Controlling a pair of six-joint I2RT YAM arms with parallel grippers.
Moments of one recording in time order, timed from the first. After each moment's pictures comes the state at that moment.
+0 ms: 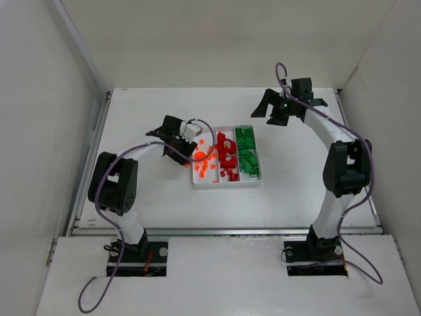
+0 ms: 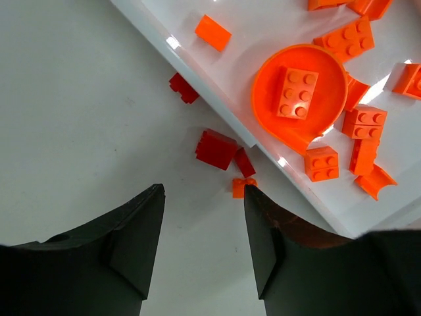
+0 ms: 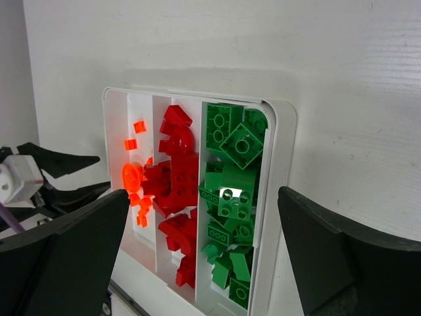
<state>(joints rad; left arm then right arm) -0.34 1.72 1.09 -0.40 0.17 0.33 0.11 1.91 1.60 -0.46 -0.52 0.43</state>
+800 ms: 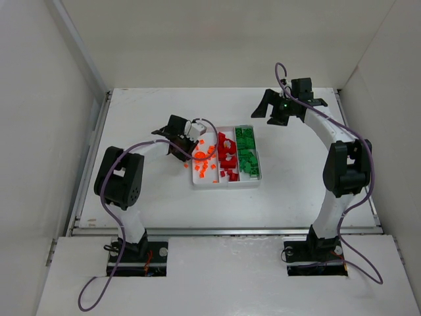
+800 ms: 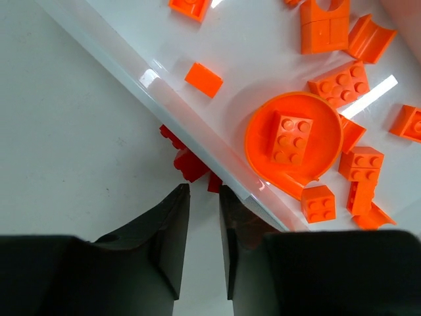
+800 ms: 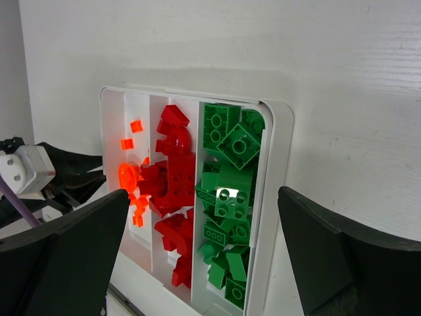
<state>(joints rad) -0.36 1.80 1.13 -0.34 0.17 0.31 0.11 1.91 1.60 -0.46 -0.52 0.41</state>
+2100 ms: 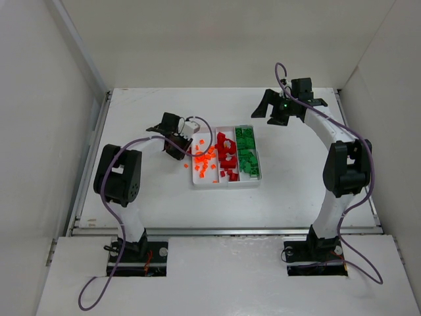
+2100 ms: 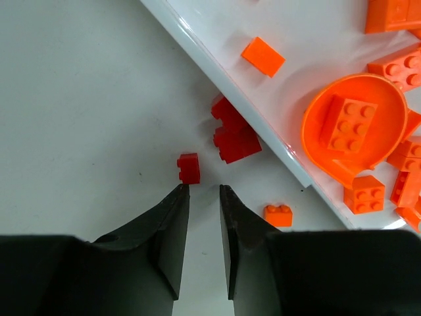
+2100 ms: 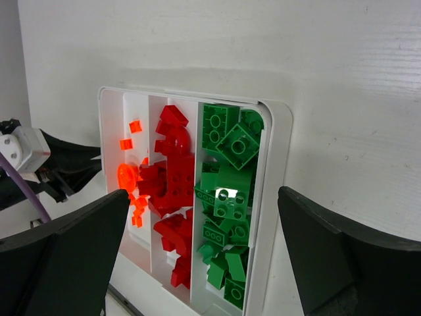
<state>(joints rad) -0.29 1.82 1.15 -0.39 0.19 0.34 0.11 1.91 1.60 -0.47 -0.52 0.41</state>
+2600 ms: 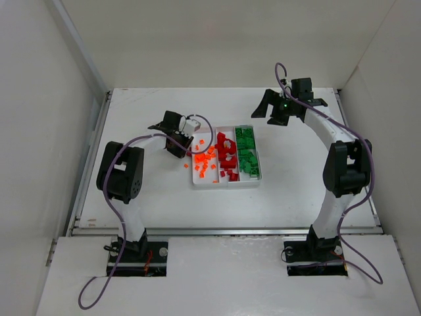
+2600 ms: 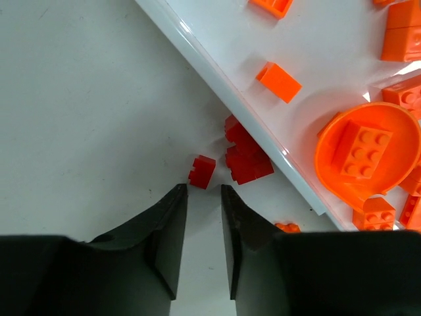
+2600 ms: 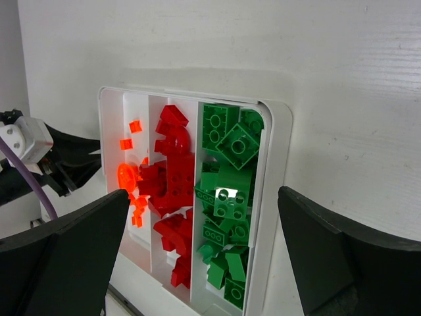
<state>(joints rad) -0.29 1.88 1.20 -0.39 0.17 0.33 0.11 1.91 1.60 -0.47 -0.52 0.41</state>
